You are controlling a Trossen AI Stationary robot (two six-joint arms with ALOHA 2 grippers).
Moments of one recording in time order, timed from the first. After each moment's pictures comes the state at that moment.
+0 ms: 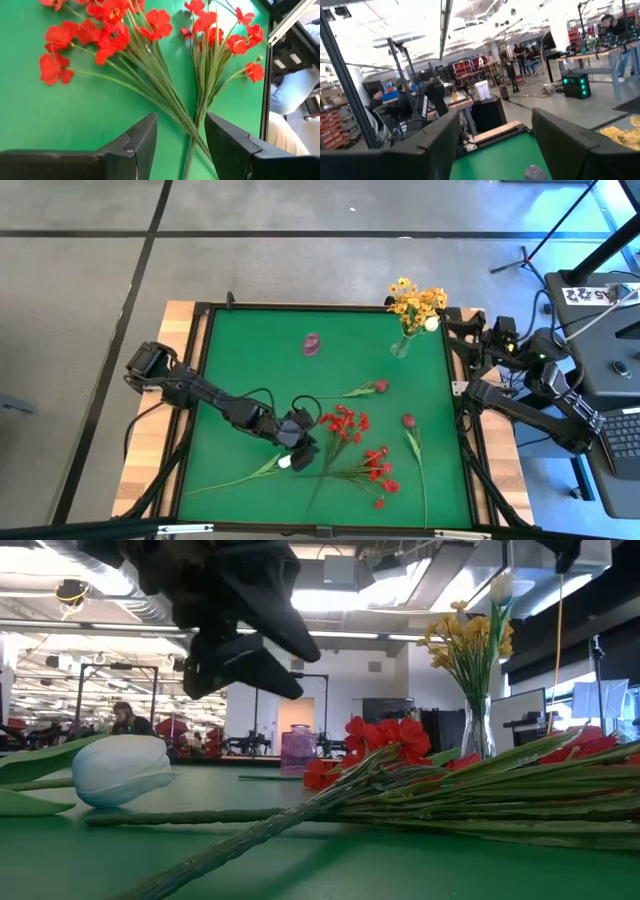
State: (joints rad) left arm -0.36 1.72 0.95 0.04 -0.17 -0.92; right arm -0.56 0.25 0.68 -0.20 -0.30 0.34
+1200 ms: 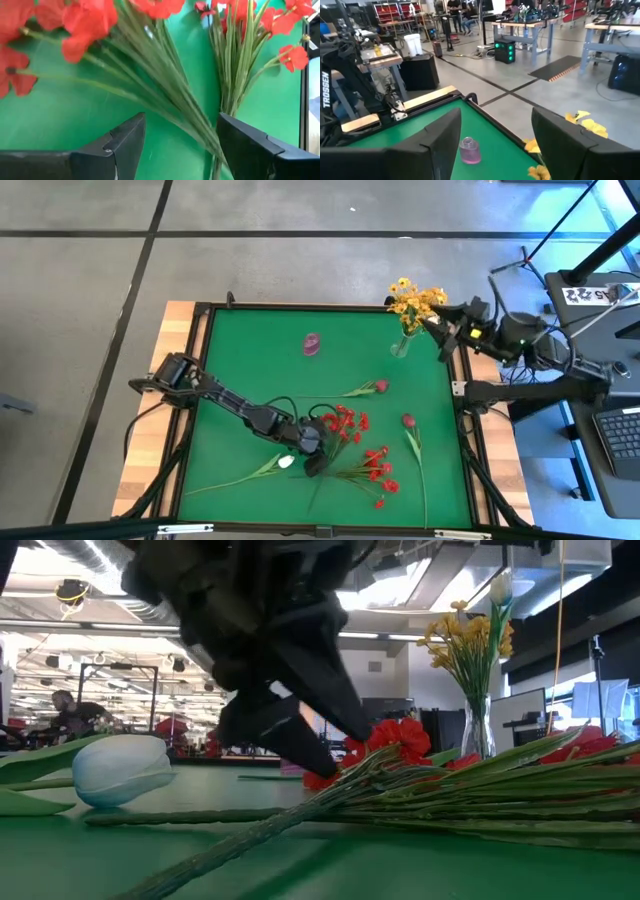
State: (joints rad) left arm -0.33 1.94 1.09 0.04 -0.11 -0.85; right arm -0.10 0.65 1.01 -0.48 0.45 0.16
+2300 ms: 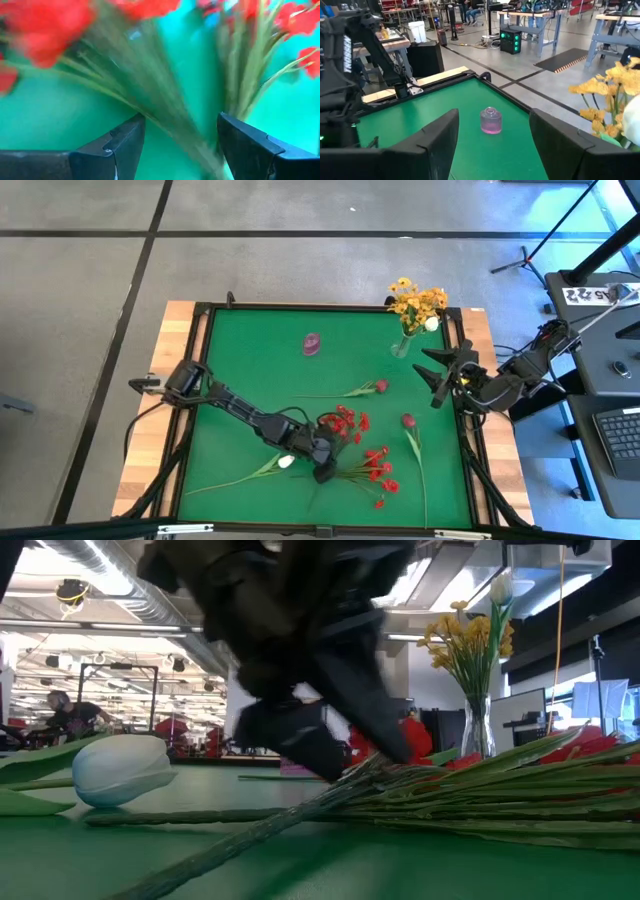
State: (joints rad) left arm -0.36 2.05 1.26 -0.08 -0.16 -0.89; right arm 0.66 0.72 0.88 -0.59 1.15 0.51
